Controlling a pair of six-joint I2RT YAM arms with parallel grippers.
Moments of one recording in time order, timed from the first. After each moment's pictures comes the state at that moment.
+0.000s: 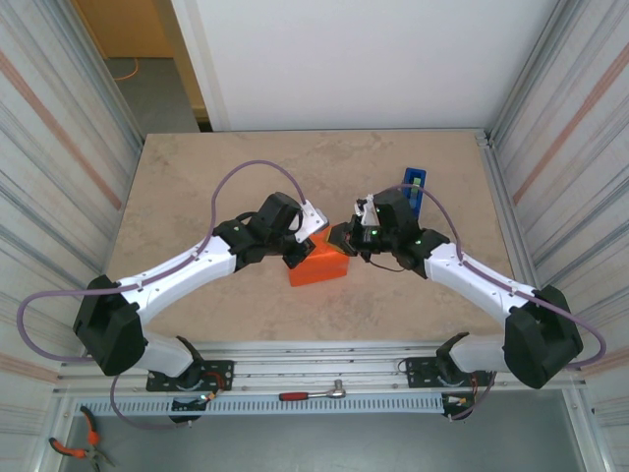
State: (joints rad) left arm -0.79 1.41 1.09 -0.52 0.06 0.19; right arm 0.60 1.29 0.84 -0.11 -0.55 1.14
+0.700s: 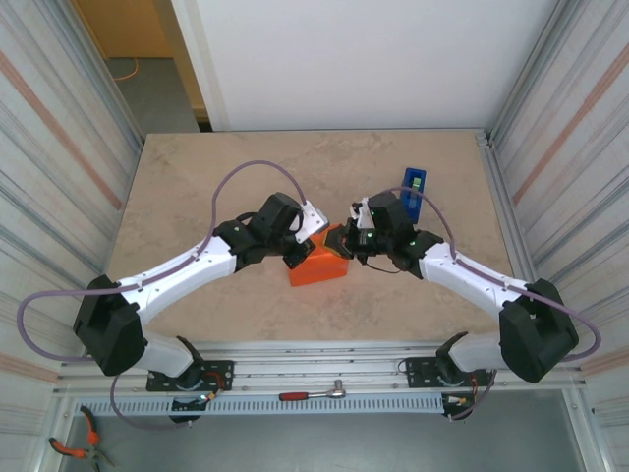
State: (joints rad) left arm -0.79 1.41 1.09 -0.52 0.05 0.19; right arm 0.62 1.33 0.82 -0.08 -0.55 1.14
